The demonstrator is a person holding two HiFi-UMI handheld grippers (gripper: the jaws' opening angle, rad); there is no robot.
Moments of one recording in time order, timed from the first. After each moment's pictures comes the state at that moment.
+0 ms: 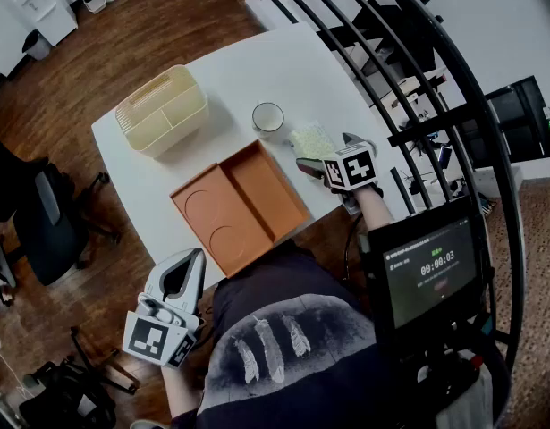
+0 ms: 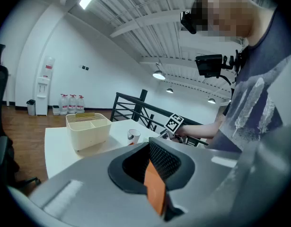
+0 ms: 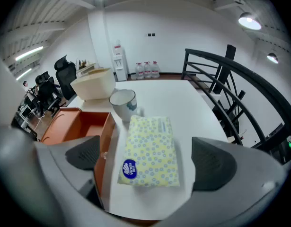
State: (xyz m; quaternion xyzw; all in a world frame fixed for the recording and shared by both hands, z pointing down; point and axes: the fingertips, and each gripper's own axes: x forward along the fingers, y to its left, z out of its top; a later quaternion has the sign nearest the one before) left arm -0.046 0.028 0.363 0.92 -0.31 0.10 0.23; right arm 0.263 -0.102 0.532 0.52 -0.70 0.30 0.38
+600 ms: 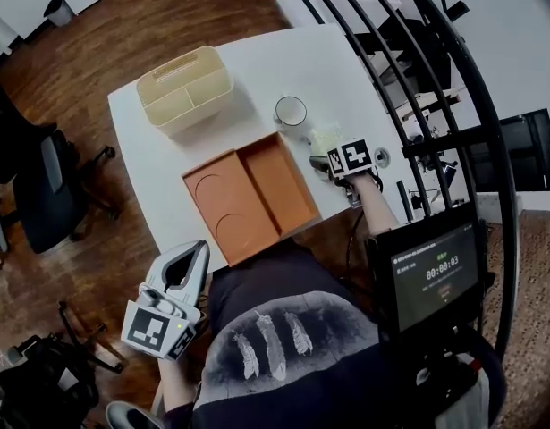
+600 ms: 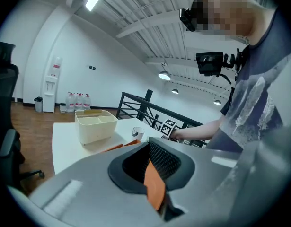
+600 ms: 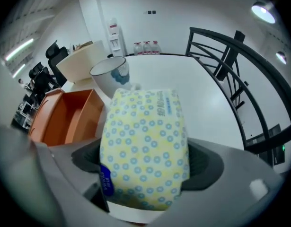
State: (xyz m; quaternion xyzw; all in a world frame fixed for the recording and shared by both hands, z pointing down) left arm -0.062 0.032 0.379 0.91 -0.33 0.10 0.23; right arm 0.270 -0.108 0.612 0.49 -0.65 0.36 0.45
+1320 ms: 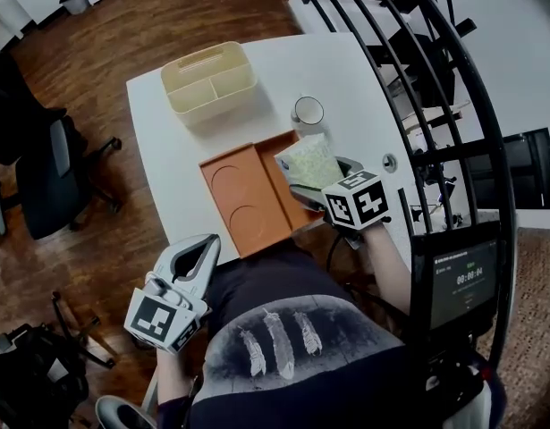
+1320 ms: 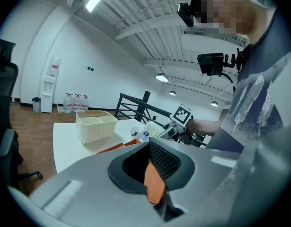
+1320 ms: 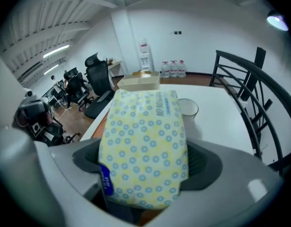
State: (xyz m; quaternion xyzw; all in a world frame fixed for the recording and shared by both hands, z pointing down) left arm -0.089 0.042 0.391 0.91 -0.32 0.09 0.23; right arm 0.106 -0.053 0.496 0.40 -0.78 0.30 0.38
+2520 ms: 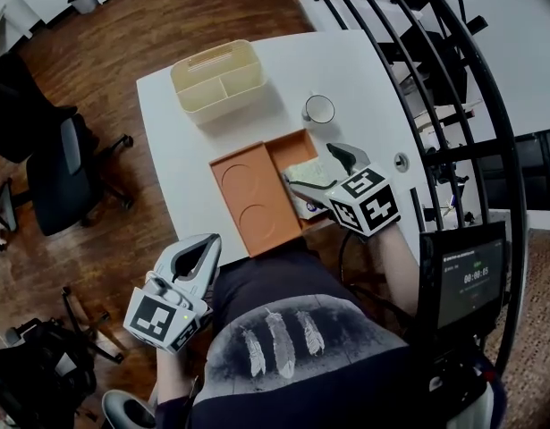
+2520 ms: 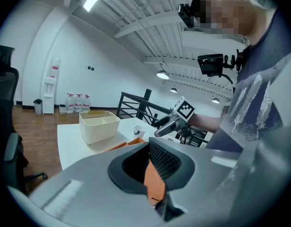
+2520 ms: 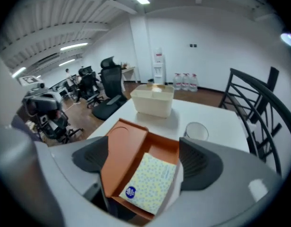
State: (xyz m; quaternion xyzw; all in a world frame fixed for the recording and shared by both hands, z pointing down) left arm -0.100 0.044 0.381 0.91 -0.33 0.11 0.23; right arm 0.072 -0.062 0.458 0.35 -0.83 0.22 0.37
